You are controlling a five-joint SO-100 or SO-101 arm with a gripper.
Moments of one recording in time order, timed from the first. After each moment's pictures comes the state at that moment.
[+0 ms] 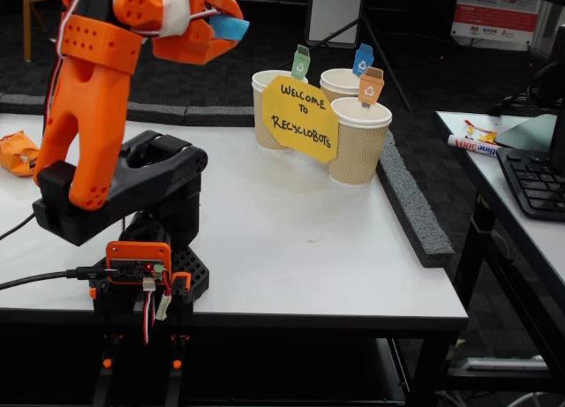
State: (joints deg) arm 33.0 183.2 121.4 85.7 -2.2
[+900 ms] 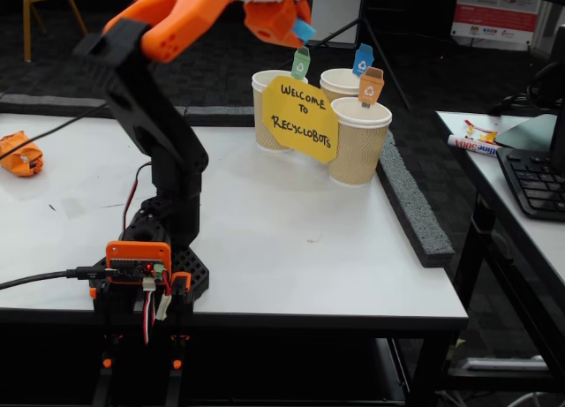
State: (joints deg) arm 34.0 117.2 96.6 63.1 -2.2
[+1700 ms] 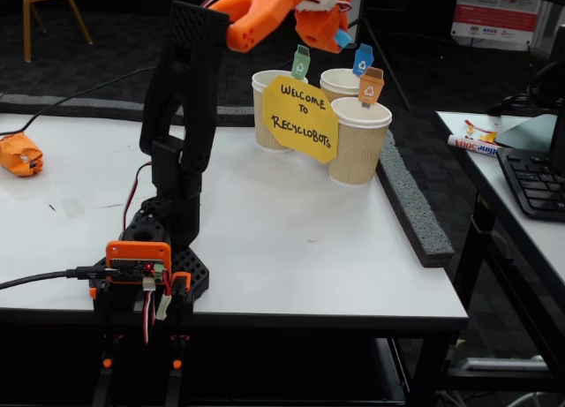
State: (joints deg) arm 34.1 71.3 52.0 61.1 -2.2
